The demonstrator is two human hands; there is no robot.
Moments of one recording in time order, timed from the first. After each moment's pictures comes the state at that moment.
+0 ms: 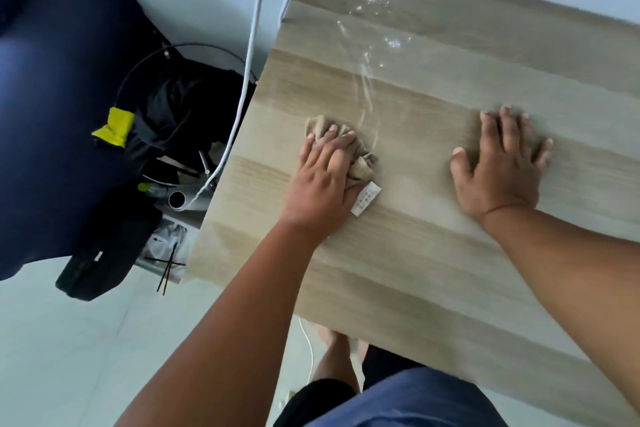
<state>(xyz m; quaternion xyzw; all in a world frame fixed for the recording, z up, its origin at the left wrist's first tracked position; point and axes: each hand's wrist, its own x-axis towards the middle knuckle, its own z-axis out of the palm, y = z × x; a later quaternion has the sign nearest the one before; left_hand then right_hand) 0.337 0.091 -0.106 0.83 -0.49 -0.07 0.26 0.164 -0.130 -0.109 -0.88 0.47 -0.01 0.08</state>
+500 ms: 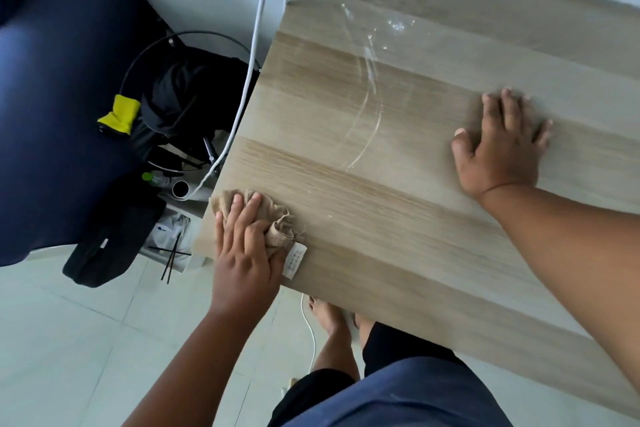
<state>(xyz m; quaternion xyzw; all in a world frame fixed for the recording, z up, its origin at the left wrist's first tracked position) 0.289 0.266 -0.113 0.90 -0.39 -0.03 0.21 0.163 -0.128 -0.110 -0.88 0.47 -0.02 0.08</state>
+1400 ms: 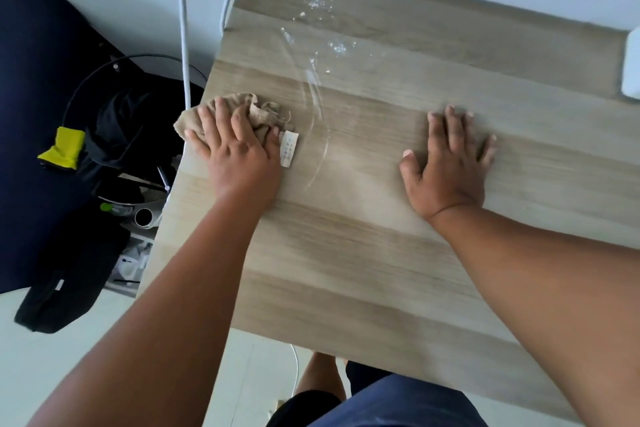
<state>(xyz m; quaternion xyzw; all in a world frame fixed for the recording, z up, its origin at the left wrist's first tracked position) 0.391 0.061 -0.114 0.96 -0.25 -0.07 0.13 0.163 -0.131 -0.113 -0.88 0.47 0.00 0.08</state>
